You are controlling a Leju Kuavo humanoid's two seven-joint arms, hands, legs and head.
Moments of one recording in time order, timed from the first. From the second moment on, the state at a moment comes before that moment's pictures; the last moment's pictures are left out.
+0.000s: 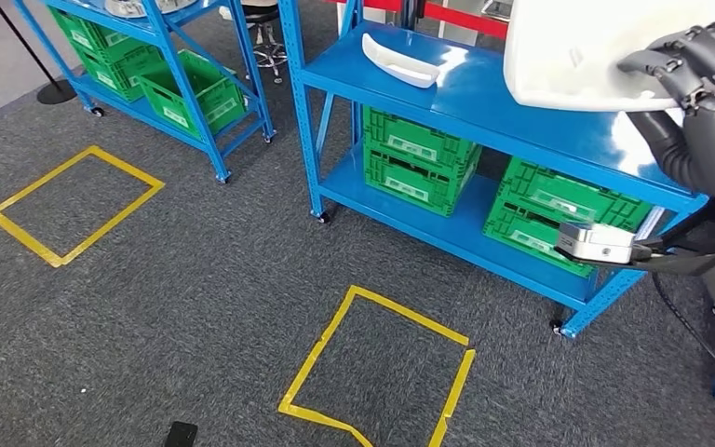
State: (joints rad) left arm -0.13 -0.07 0.28 -0.22 -0.38 0.27 -0.40; right arm -0.56 -0.64 0.32 -1.77 1.04 -0.11 -0.39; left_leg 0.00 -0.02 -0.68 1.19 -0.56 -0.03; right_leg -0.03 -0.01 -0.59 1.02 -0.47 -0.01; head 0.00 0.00
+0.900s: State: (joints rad) left arm -0.04 -0.05 0.33 -0.20 -0.41 0.25 -0.41; right arm -0.73 -0.57 0.46 -1.72 1.04 -0.11 -0.41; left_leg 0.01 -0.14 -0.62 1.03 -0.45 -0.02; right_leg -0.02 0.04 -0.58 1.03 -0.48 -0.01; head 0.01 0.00
